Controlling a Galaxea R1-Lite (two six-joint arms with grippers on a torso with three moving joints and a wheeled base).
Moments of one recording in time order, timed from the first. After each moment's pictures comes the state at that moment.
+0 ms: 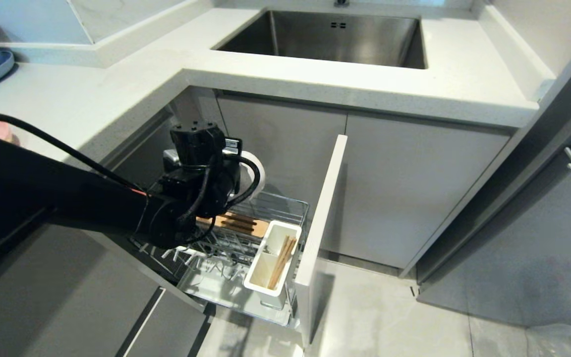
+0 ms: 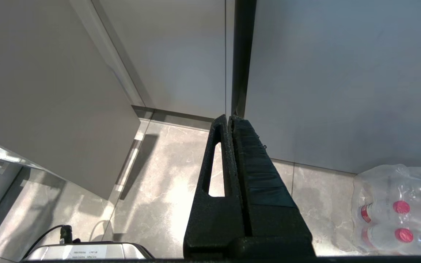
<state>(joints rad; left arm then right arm) -0.47 1.99 -1.18 -0.81 0.49 -1.35 0.00 0.00 0.00 0.00 -0.02 0.05</state>
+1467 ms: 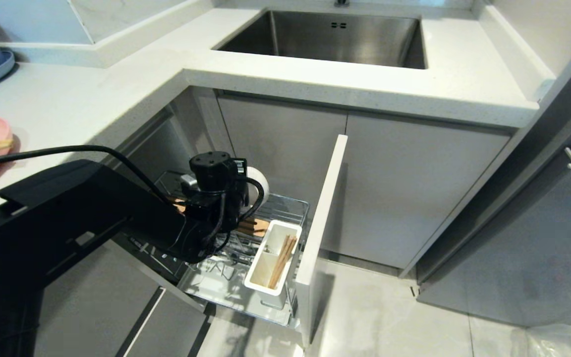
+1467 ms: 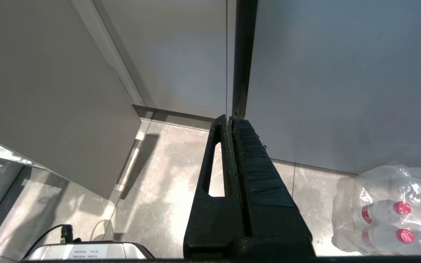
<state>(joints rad) -0.43 2.16 -1.18 -1.02 0.45 -1.44 0.00 0.00 0.00 0.00 -0.02 0.05</state>
